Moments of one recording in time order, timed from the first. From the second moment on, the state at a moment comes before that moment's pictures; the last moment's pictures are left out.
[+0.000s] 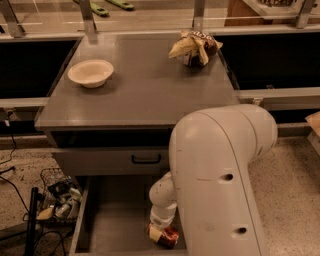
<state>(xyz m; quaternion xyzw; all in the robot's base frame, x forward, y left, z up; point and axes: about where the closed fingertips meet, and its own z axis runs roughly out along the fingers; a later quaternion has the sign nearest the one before) 0.443 0.003 0.348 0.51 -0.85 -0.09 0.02</state>
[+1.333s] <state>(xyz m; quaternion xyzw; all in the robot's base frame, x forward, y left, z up) 0.487 -0.058 0.386 0.49 -0.87 -0.10 0.00</state>
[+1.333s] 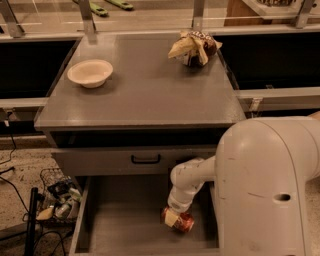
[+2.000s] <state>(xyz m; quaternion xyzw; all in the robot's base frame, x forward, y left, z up) 0.485 -0.066 0.411 0.50 -0.86 -0.10 -0.02</state>
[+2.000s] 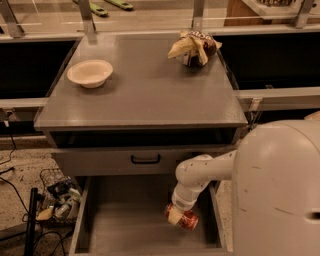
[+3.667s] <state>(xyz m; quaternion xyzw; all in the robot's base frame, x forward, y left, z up) 0.484 -0.099 0.504 0.50 -0.86 -0.06 -0.04</state>
